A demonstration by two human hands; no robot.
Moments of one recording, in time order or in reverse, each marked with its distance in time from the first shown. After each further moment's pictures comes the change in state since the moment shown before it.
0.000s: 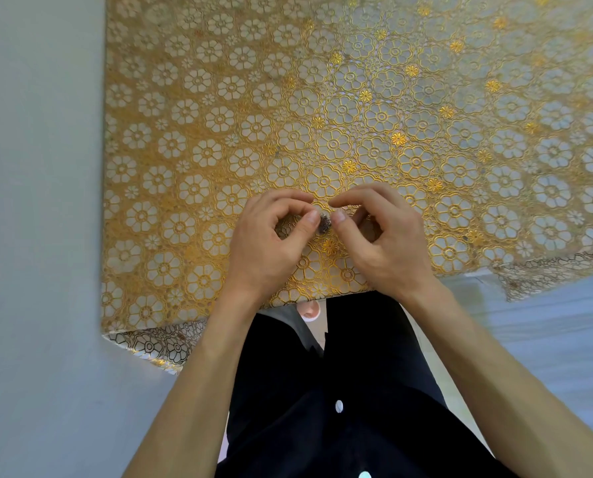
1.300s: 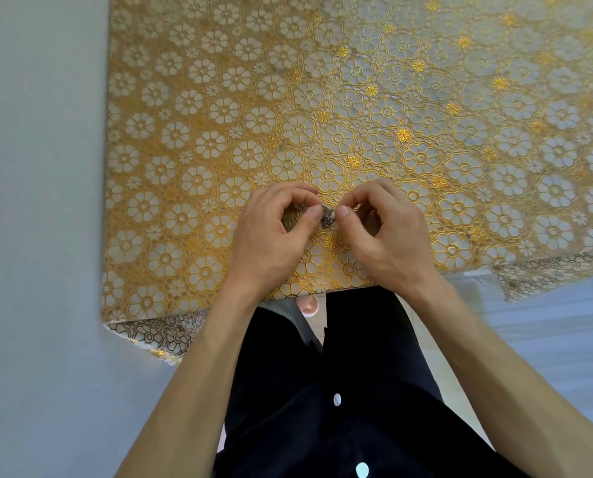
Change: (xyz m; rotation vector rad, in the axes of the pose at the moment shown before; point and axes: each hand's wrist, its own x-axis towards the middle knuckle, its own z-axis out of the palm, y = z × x) left_hand 0.002 0.001 0.000 0.069 -0.003 0.035; right_hand 0.002 0.001 0.000 -0.058 -0.034 0.034
